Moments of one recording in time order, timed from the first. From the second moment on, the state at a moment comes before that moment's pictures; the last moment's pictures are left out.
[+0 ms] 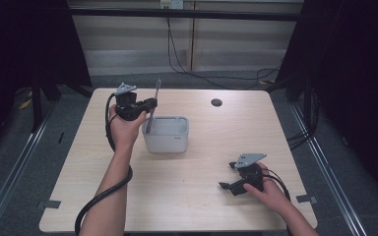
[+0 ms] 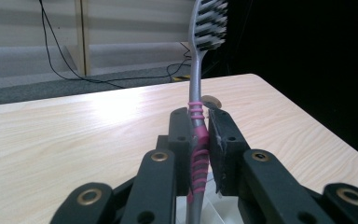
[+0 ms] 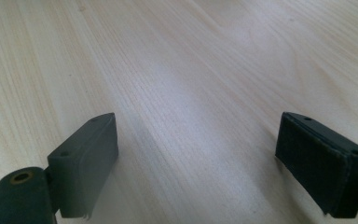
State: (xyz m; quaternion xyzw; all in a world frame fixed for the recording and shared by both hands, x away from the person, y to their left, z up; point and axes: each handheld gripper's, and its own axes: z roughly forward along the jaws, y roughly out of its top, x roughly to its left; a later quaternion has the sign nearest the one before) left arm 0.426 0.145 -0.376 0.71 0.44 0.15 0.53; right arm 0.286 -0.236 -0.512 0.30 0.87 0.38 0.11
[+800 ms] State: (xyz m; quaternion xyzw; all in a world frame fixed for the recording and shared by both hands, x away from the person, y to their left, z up) left arm 0.411 0.150 -0.380 0.71 0.44 0.15 0.52; right arm 0.286 -0.236 -0.512 0.30 0.87 0.38 0.11
